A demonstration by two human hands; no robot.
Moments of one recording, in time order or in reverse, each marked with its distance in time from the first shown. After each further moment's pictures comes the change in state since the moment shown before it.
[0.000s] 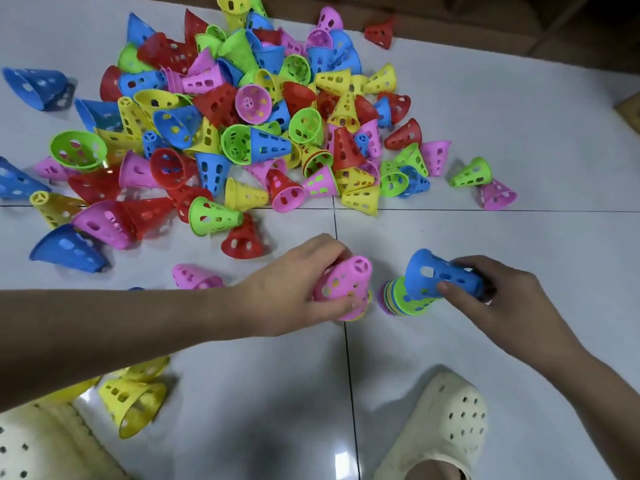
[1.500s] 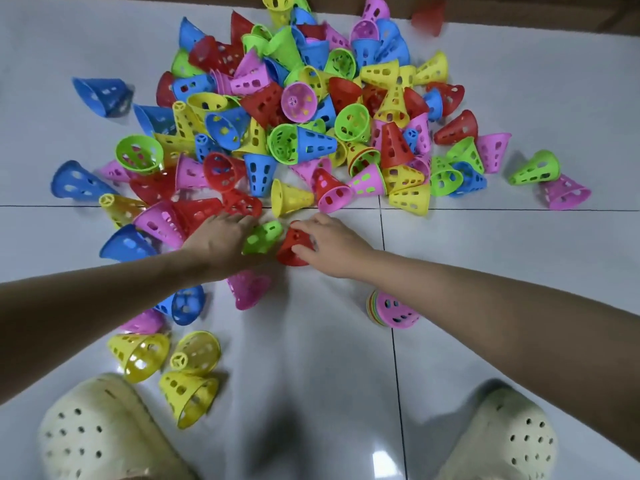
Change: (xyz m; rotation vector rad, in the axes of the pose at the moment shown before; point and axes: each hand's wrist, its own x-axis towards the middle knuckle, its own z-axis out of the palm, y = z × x) left_hand -0.049 -0.162 -0.082 0.677 -0.111 -0.508; right_hand 0.137 -0.123 0.220 -0.173 -0.464 -0.402
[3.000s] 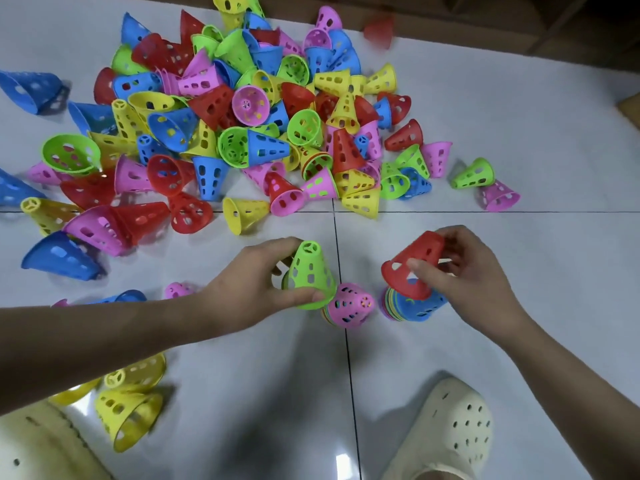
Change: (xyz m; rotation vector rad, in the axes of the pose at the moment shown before) left_hand -0.033 0.137 -0.024 -0.829 0.103 0.321; right_hand -0.197 0.080 -0.096 0.624 0.558 0.297
